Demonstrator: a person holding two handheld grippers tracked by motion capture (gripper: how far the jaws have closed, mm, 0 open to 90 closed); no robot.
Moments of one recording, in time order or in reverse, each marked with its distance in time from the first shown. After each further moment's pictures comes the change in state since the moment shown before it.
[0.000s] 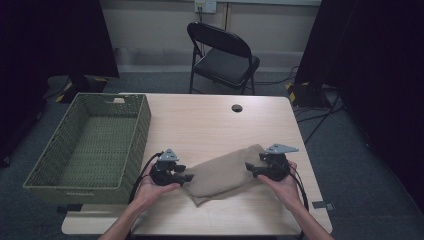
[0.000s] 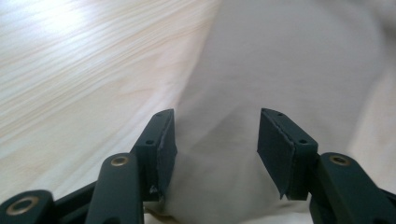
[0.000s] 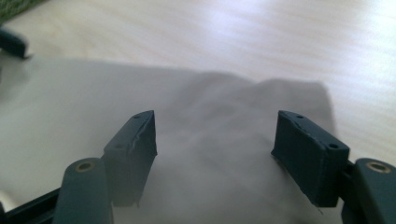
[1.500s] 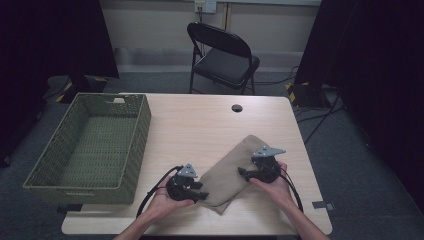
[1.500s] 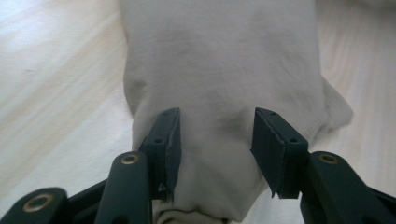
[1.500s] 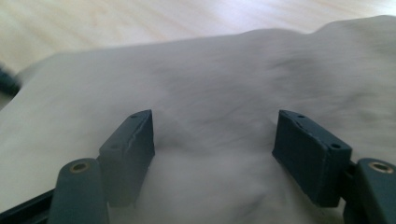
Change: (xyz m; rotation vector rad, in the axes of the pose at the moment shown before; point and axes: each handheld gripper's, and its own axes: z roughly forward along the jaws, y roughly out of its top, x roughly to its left) left arm -0.057 -0.002 0.022 0.061 -0.151 0.089; right arm 0.005 -0.005 0.030 0.046 0.017 -0.045
